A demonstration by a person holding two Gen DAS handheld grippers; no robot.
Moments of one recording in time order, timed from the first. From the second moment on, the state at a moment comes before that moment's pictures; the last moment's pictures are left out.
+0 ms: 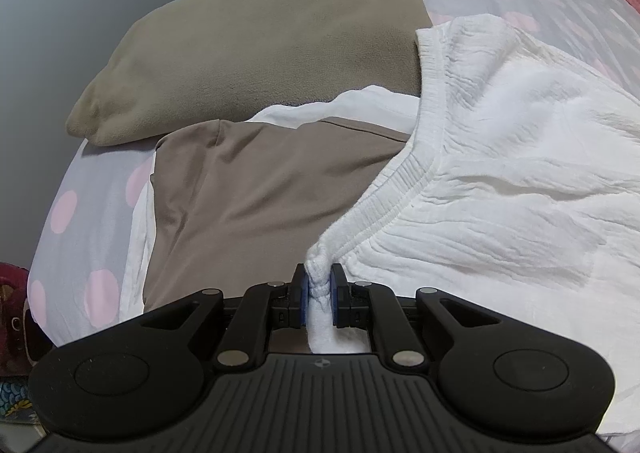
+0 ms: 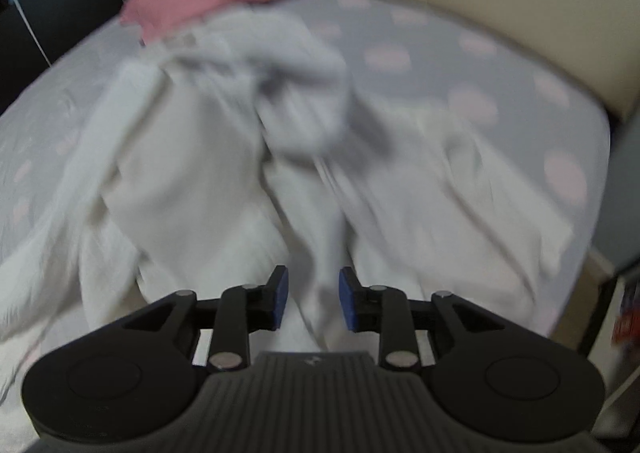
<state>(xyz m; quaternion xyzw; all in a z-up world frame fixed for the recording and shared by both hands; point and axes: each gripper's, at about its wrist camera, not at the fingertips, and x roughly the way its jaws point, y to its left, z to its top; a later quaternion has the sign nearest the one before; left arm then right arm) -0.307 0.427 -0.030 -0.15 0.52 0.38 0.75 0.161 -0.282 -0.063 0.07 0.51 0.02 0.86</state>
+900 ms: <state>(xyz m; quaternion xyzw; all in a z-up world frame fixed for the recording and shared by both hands) -0.306 0.425 -0.028 -0.16 0.51 0.38 0.75 0.081 -0.324 -0.079 0.07 0.59 0.01 0.81</state>
